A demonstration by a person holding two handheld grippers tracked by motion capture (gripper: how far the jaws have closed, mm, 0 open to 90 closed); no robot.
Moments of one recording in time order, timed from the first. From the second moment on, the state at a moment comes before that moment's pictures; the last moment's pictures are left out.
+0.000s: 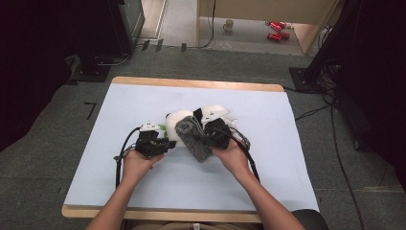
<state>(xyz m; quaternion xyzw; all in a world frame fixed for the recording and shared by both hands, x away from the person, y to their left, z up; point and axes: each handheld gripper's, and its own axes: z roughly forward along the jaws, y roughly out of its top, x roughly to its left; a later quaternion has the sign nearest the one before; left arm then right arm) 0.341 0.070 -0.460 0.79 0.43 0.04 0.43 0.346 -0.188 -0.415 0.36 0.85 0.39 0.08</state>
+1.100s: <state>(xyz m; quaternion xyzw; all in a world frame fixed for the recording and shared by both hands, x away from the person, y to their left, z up) 0.362 0.075 -0.461 0.80 0.42 0.05 0.42 0.351 -0.312 -0.388 0.50 0.74 0.44 0.08</state>
